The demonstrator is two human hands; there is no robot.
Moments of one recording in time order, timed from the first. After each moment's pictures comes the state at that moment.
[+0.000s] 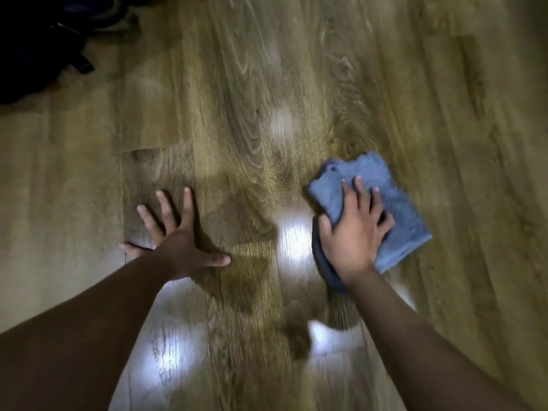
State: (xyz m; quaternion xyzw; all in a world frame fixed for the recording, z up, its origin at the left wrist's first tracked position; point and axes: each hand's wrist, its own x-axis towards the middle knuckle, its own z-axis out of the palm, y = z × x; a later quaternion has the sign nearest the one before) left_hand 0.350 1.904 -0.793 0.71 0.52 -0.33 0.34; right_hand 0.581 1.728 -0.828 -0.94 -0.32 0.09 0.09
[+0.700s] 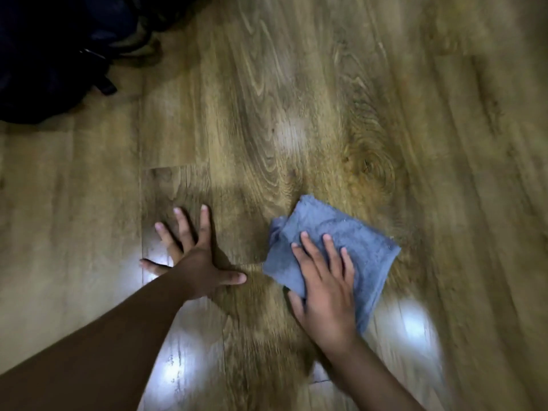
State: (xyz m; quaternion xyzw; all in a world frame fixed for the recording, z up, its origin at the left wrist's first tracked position) left_hand 0.348 1.906 -0.799 0.70 0.53 -0.33 0.35; right_hand 0.496 1.707 -0.826 -0.84 -0.51 0.11 0.10
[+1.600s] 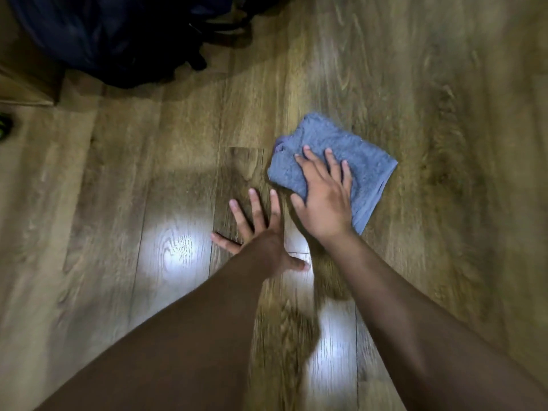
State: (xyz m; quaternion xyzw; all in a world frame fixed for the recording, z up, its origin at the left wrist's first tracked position) left_hand 0.349 1.904 -0.803 0.70 0.54 -0.31 0.35; right_hand 0.486 1.891 -0.827 -0.81 -0.56 0.11 0.16
